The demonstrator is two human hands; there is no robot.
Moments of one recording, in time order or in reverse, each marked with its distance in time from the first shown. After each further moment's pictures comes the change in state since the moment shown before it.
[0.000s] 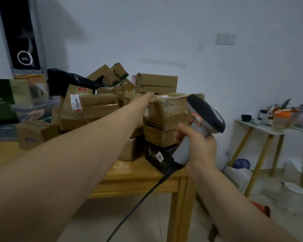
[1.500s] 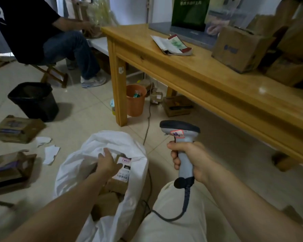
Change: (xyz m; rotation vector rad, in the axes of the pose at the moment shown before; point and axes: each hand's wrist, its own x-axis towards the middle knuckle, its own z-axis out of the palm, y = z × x) left_hand -0.224 -0.430 -0.508 0.662 0.841 -0.720; right_hand -0.256 0.328 0.164 -0.662 -1.008 0.995
